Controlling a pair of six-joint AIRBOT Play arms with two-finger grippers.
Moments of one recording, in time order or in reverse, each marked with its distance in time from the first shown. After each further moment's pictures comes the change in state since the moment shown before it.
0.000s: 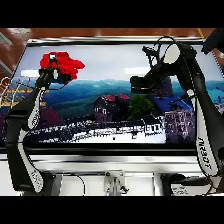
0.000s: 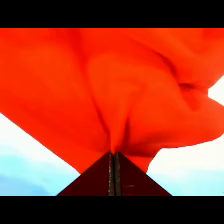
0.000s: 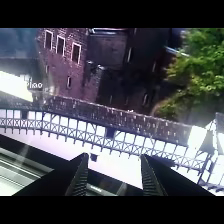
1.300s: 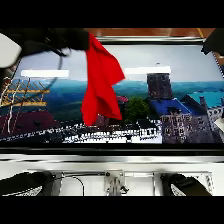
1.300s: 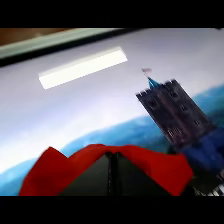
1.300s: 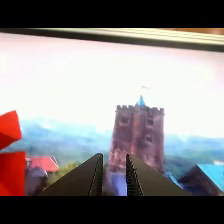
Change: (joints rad) left arm -0.573 0.821 -0.089 -0.142 -0.234 0.184; right arm 0.000 0.560 0.165 -0.547 -0.093 -0.048
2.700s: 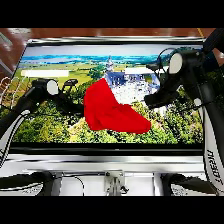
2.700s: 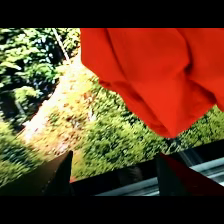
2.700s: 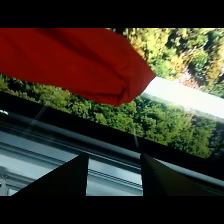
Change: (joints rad) left arm 0.294 -0.074 -0.684 -0.224 -0.268 0.043; right arm 0.000 -0.436 -0.356 0.282 0.310 -0.142
